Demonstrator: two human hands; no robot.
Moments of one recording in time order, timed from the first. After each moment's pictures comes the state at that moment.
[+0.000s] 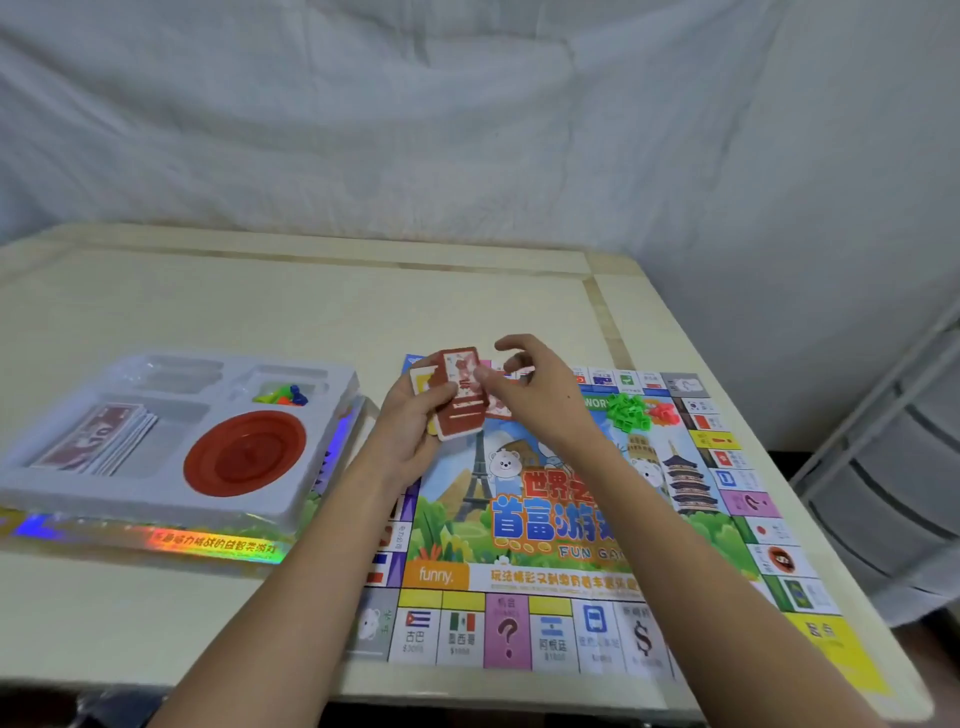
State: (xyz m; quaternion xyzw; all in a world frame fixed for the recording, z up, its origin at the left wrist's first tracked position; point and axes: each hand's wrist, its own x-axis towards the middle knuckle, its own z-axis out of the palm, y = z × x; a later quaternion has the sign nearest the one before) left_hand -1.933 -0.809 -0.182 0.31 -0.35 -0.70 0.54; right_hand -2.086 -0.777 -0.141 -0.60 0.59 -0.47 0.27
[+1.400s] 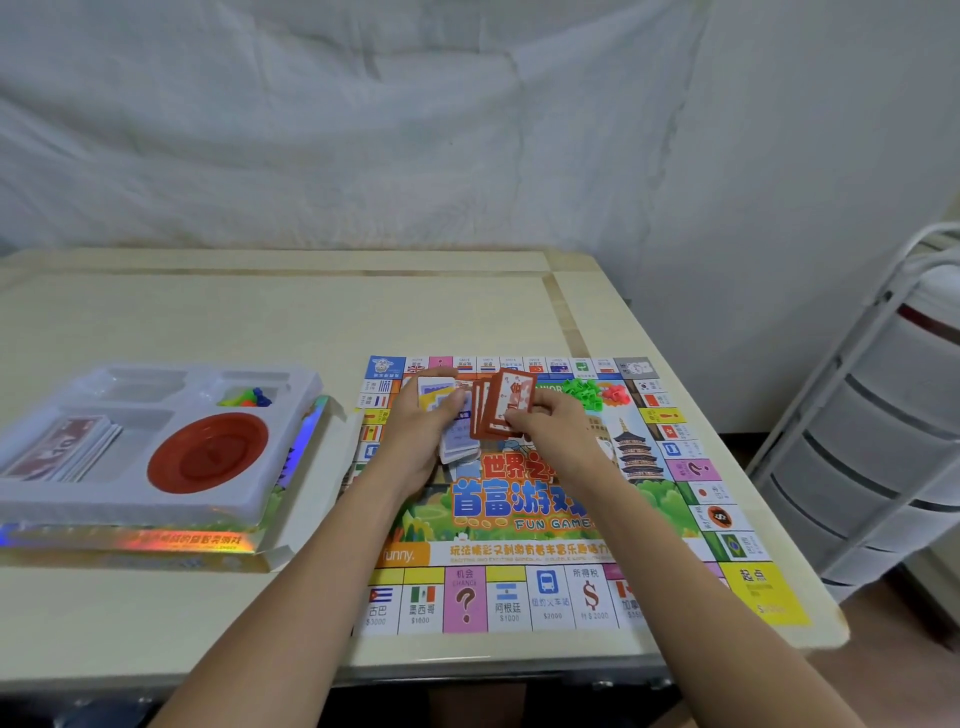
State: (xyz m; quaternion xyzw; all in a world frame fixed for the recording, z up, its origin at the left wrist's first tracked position) left_hand -1.977 -0.776 -0.187 0.40 -0.45 -0.62 0.51; right_hand -2.131 -0.720 -0.168 -0.44 0.64 -0.50 0.40
